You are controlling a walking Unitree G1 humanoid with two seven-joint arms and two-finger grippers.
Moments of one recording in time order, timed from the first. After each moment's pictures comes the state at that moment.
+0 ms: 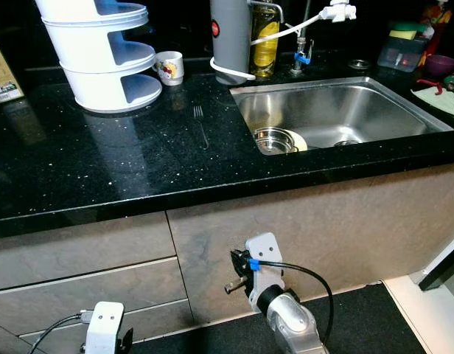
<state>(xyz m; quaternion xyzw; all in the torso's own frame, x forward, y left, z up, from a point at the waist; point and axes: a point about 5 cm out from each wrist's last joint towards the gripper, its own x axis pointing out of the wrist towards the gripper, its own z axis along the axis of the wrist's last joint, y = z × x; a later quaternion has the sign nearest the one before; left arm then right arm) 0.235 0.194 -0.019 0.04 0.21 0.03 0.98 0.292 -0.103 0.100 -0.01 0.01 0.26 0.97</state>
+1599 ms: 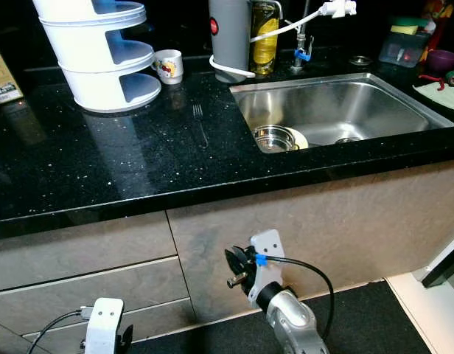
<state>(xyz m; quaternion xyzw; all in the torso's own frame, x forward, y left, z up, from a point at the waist) 0.241 0.195 -0.016 0.04 0.21 0.02 0.98 0.299 -0.108 0.098 0.05 0.01 0.27 0.96</state>
